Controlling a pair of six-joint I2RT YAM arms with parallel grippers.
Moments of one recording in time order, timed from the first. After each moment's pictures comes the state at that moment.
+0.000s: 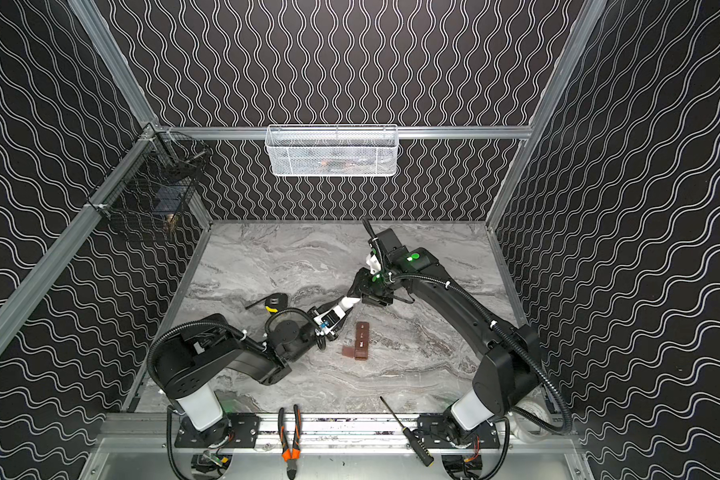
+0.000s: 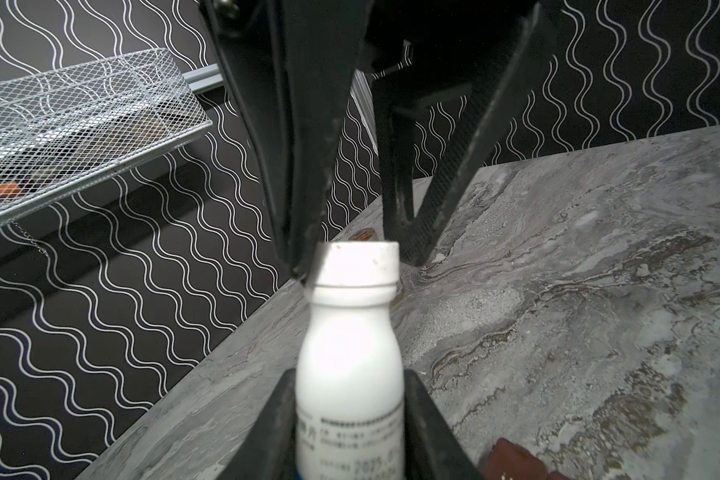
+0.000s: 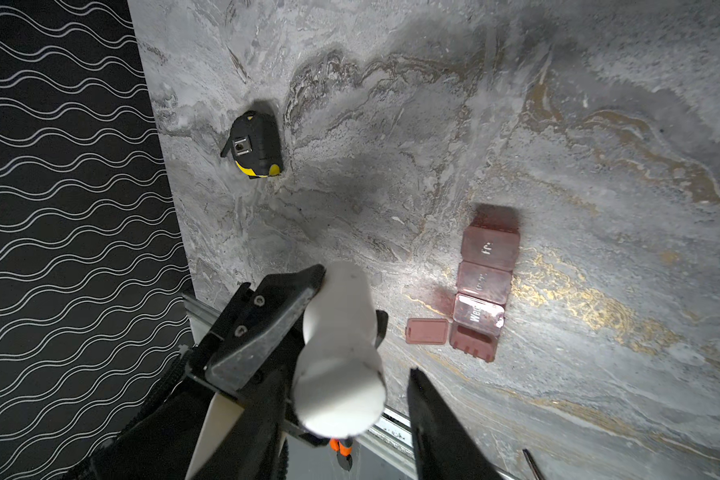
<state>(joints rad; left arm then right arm) -0.88 1.76 0.42 1.40 -0.09 0.46 0.58 1.57 1.44 -0.94 -0.41 0.75</state>
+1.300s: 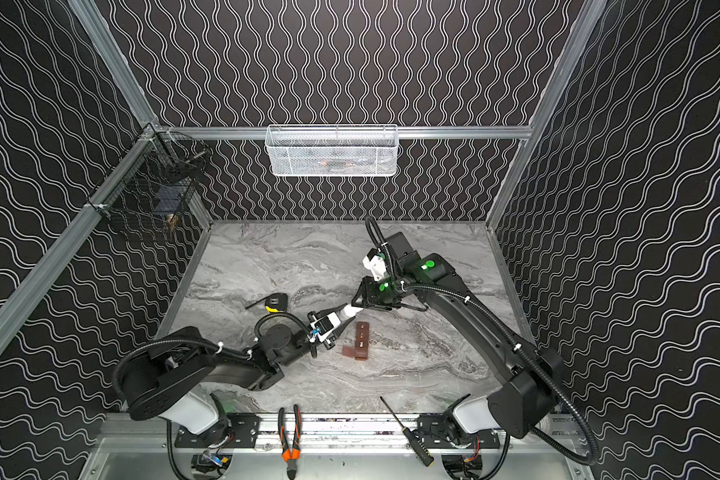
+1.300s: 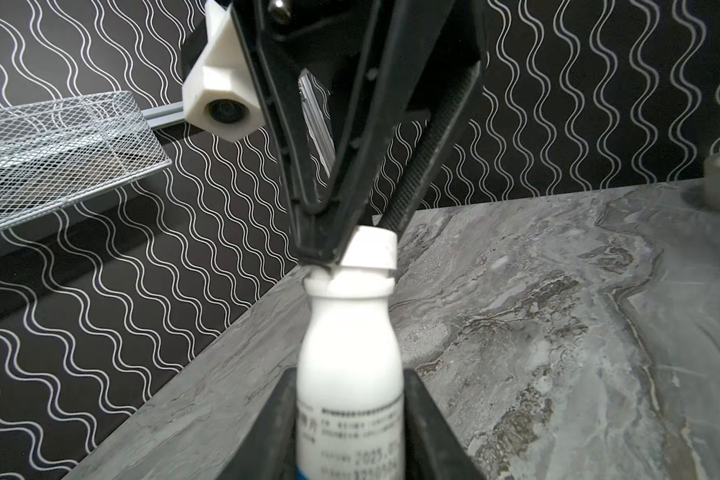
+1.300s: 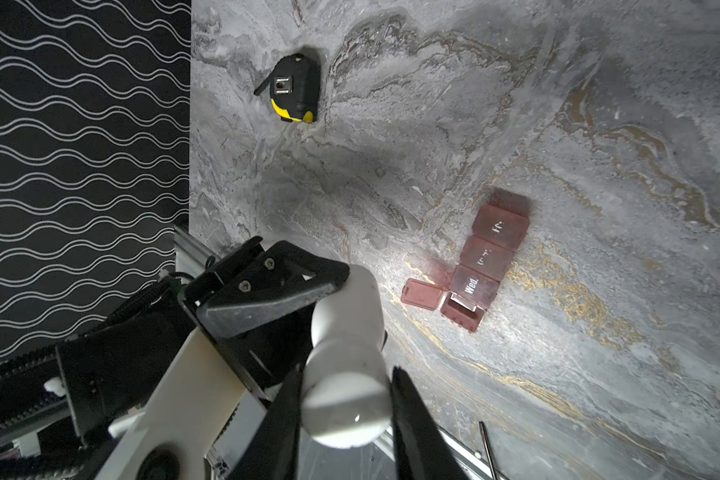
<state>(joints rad) -0.93 1.55 0.36 1.28 0.02 0.38 0.59 1.42 1.41 -1.03 -0.46 0.50</state>
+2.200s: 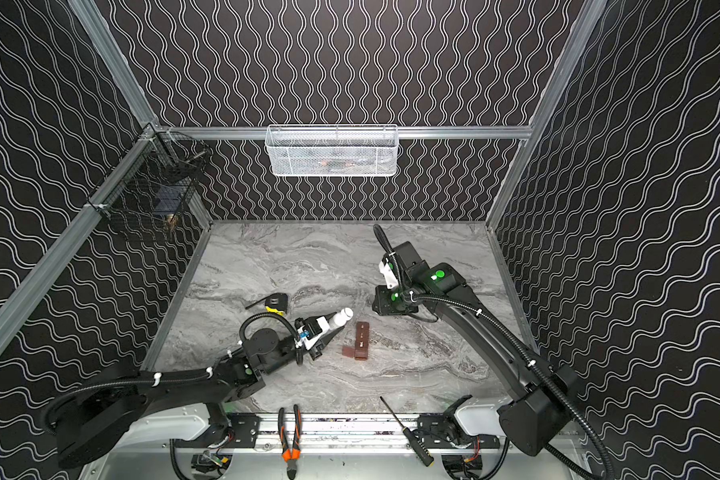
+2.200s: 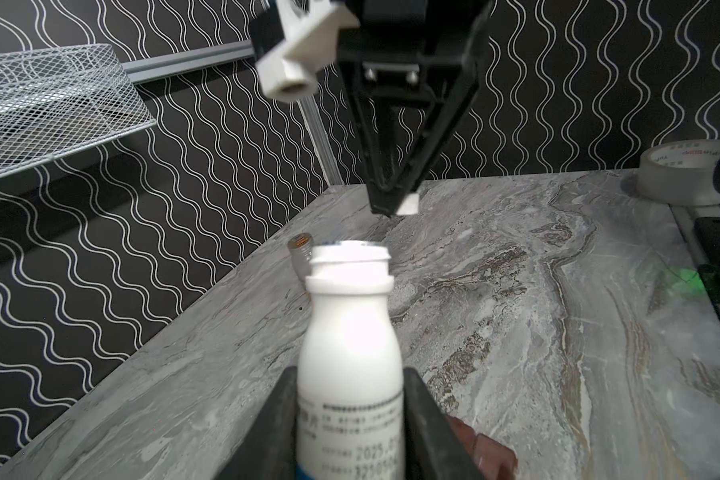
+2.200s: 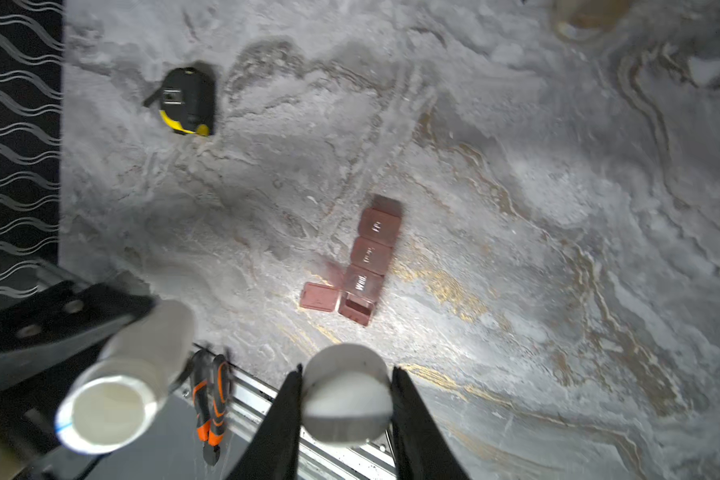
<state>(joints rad) -0.97 1.16 0.30 0.82 -0.01 0.30 0.59 1.33 1.28 -1.07 -0.18 0.47</state>
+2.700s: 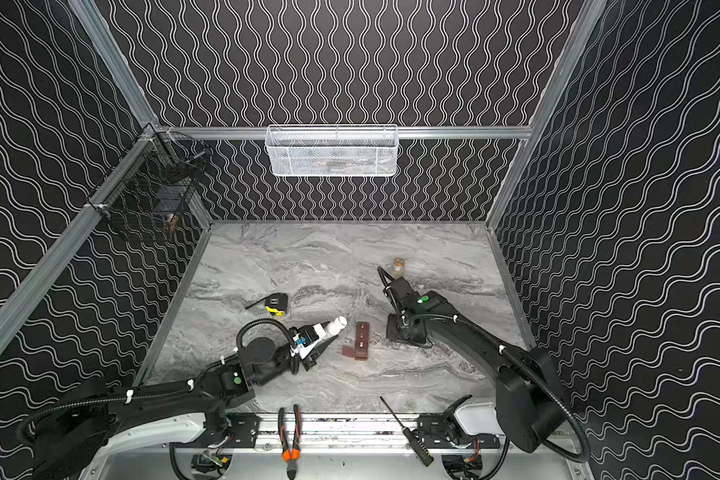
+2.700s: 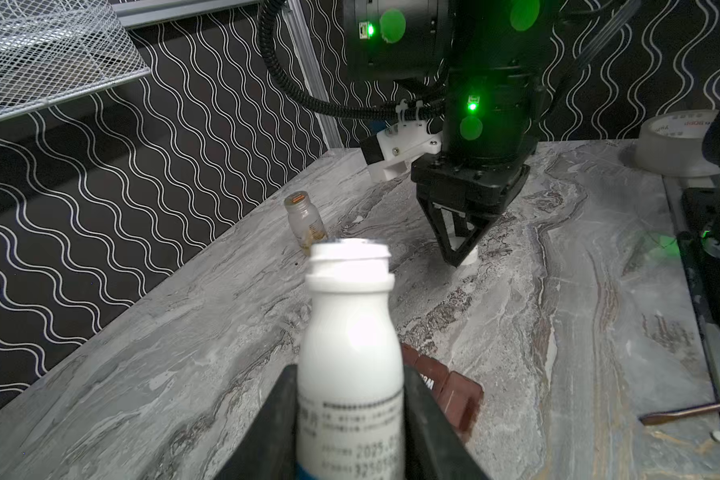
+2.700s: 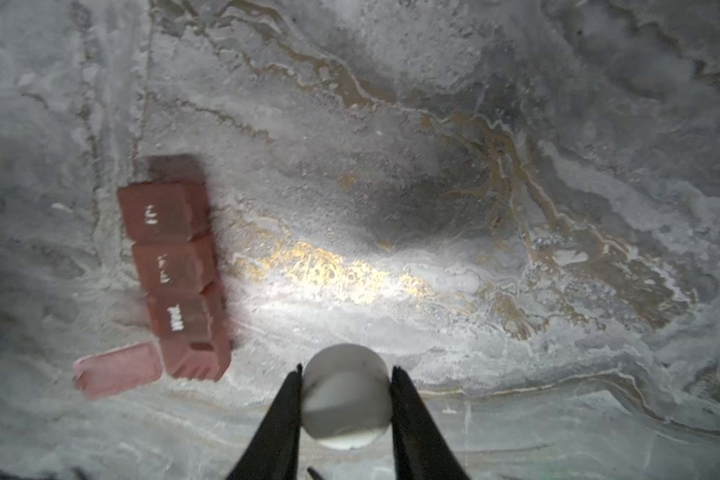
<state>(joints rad) -1.04 1.03 0.27 0.63 -0.13 0.27 0.57 1.37 0.89 -0.87 0.01 0.68</state>
